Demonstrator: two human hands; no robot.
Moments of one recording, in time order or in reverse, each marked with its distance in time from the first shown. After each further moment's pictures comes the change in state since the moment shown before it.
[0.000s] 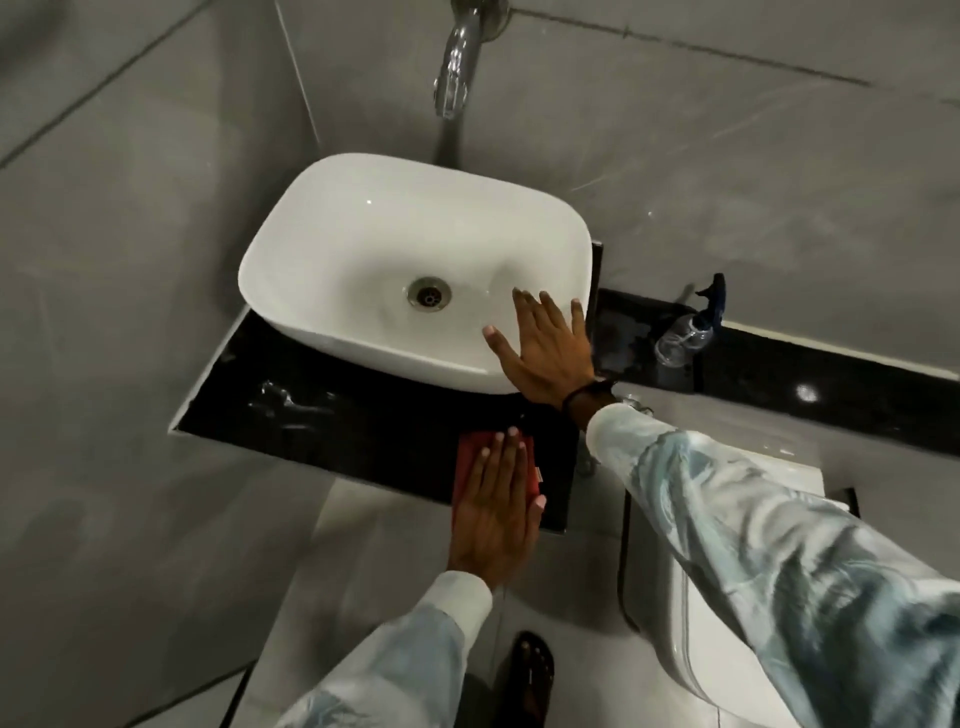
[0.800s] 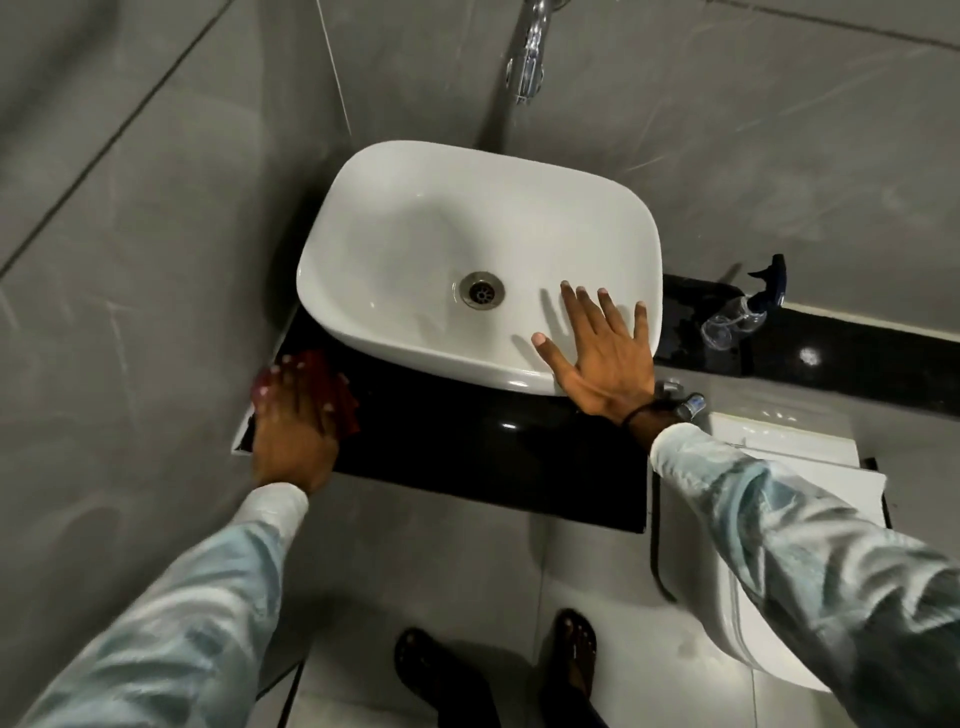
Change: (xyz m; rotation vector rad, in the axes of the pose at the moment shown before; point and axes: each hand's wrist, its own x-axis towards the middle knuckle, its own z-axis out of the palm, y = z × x) left_hand 0.028 -0.327 -0.107 0.146 0.093 -0.345; right_hand 0.002 -0.035 0.014 -0.085 0.023 0.129
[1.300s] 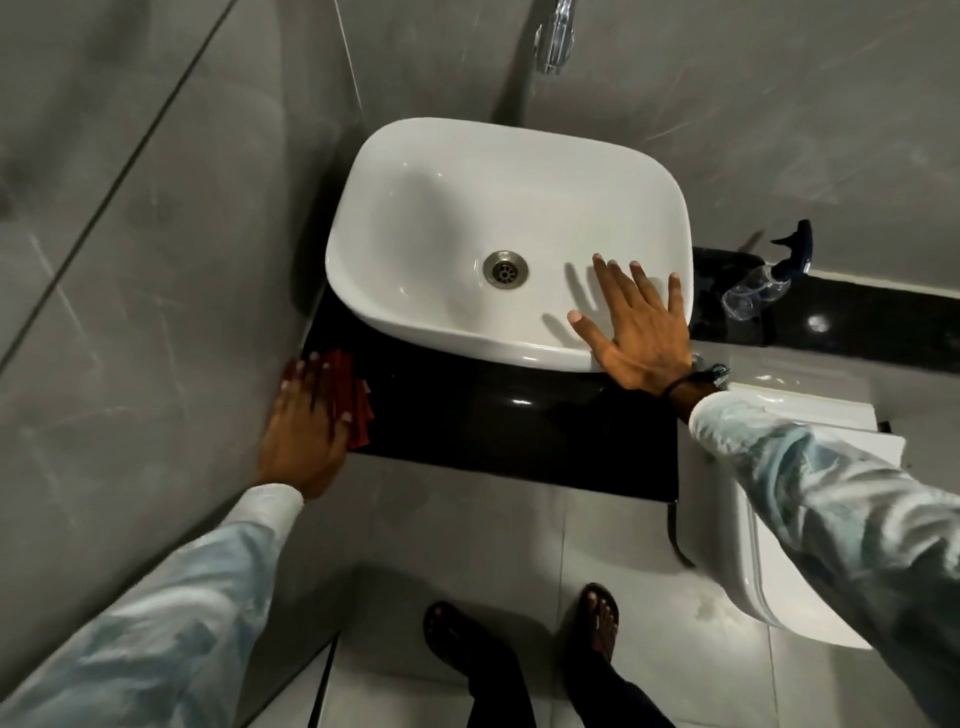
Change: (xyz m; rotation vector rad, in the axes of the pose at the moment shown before) left_hand -0.012 -0.047 -0.007 -0.072 -0.087 0.141; right_hand -0.002 0.002 0.001 0.003 0.002 0.000
